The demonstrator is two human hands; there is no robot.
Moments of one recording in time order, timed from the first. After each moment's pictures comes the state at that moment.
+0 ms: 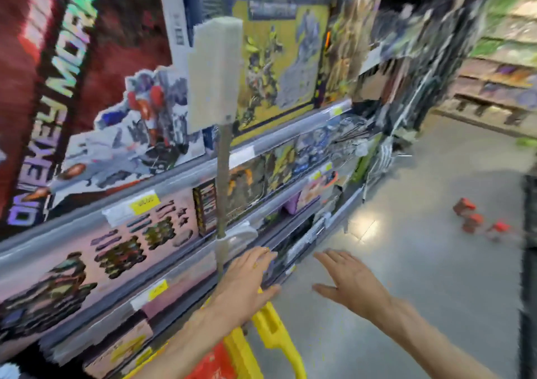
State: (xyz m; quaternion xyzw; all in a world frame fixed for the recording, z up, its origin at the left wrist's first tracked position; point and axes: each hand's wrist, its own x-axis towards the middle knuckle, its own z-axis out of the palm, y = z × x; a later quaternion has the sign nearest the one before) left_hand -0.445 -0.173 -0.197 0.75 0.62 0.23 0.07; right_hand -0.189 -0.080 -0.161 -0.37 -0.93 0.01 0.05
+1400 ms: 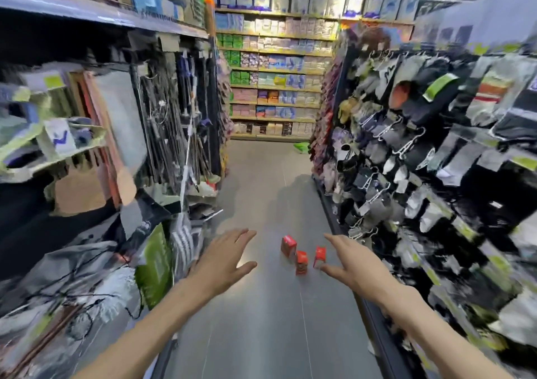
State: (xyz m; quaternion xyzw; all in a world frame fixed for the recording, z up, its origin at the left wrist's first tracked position) left_hand 0.216 0.841 -0.080 0.94 0.30 0.17 0.03; right_hand 0.505 0.675 -0.040 -0.75 -0.65 -0.01 0.13
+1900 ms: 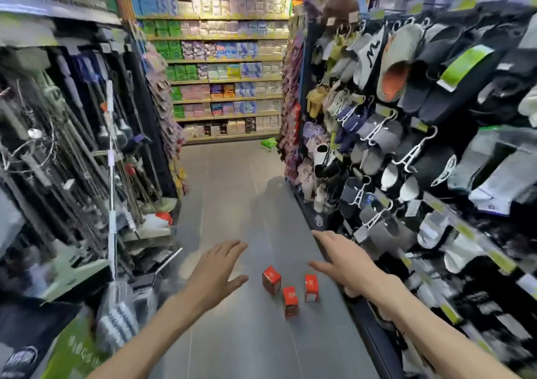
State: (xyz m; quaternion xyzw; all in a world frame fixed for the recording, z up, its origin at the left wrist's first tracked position) left_hand 0.494 1.216 -0.131 0.96 0.24 0.13 0.06; right_hand 0.763 1.027 -0.083 -0.79 -0.60 0.03 0.13
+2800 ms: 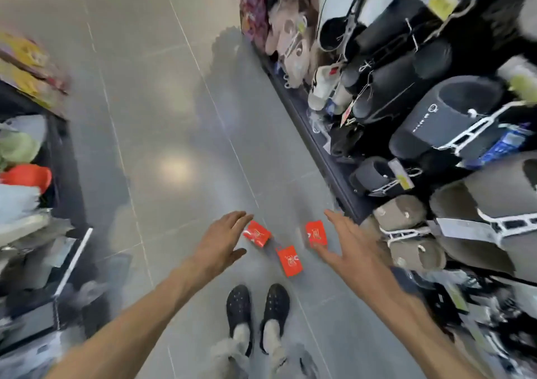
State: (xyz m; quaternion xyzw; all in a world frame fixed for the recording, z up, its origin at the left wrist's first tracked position) left_hand 0.894 1.695 -0.549 0.96 0.12 -0.14 0.22; right_hand 1.063 1.450 -0.439 -0.90 -0.32 0.24 0.18
